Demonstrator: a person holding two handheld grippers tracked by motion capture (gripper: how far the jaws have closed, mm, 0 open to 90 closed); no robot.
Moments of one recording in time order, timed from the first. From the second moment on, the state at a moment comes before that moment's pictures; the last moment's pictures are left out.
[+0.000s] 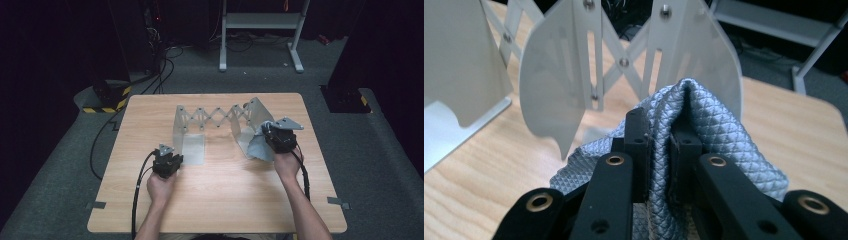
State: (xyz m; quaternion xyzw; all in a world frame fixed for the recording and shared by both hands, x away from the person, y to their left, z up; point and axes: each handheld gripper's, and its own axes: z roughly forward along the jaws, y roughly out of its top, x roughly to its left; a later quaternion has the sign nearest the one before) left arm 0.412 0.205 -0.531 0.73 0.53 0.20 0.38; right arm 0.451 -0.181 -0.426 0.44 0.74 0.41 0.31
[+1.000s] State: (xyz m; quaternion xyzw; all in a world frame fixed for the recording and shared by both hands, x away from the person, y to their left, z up) left arm 0.413 0.209 -0.531 0.72 0.54 0.21 0.38; right arm 0.474 -0.163 -0.512 0.47 0.77 0.33 0.27
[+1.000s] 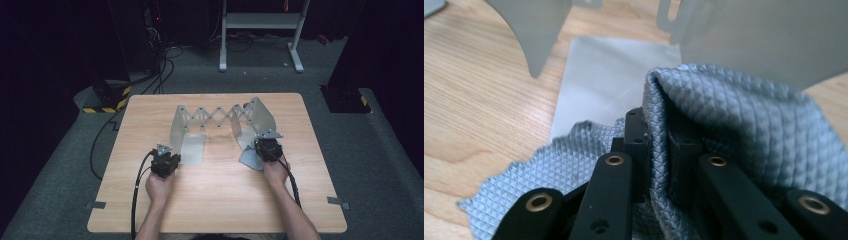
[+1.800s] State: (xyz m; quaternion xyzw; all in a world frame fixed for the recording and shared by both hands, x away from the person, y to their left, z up) left arm 0.412 0.213 -0.531 0.73 0.54 0.20 0.38; right arm 0.470 -0.160 -0.405 0.44 0.75 0.37 0.34
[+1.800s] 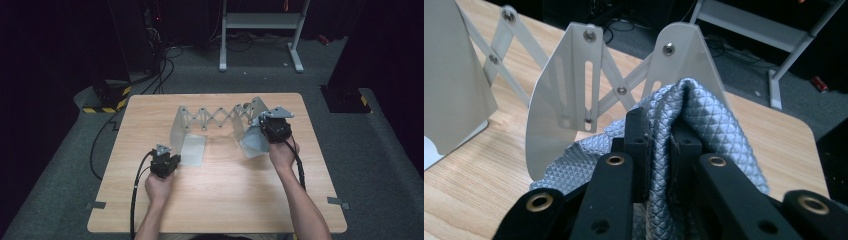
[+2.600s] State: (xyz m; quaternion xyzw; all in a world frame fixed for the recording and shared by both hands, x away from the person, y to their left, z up) left arm 0.412 0.212 -0.531 0.73 0.54 0.20 0.38; right arm 0.491 -0.160 -0.488 0.49 0.76 0.32 0.27
